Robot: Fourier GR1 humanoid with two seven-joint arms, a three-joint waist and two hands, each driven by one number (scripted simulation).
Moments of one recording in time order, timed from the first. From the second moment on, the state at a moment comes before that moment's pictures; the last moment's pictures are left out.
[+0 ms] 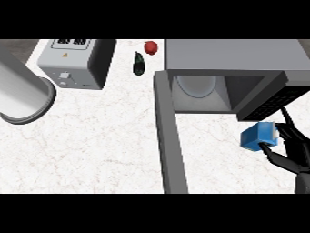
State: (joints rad) left arm 0.60 0.01 0.09 -2.36 0.26 -0.22 -0.10; right arm -0.25 -0.33 -0.27 -0.64 -0.04 0.39 -0.88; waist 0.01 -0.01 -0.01
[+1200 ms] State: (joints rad) left arm 0.61 0.02 0.15 -2.33 0.33 -0.26 -0.11; right arm -0.19 -0.18 -0.18 -0.90 -0.12 0.28 -0.82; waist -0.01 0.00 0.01
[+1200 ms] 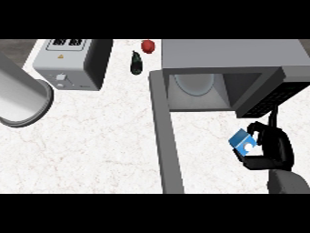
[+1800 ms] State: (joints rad) left arm 0.64 0.02 0.19 -2.31 0.37 -0.29 -0.12; right arm -0.25 -0.09 -0.06 -1.19 -0.02 0.07 -0.56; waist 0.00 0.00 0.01
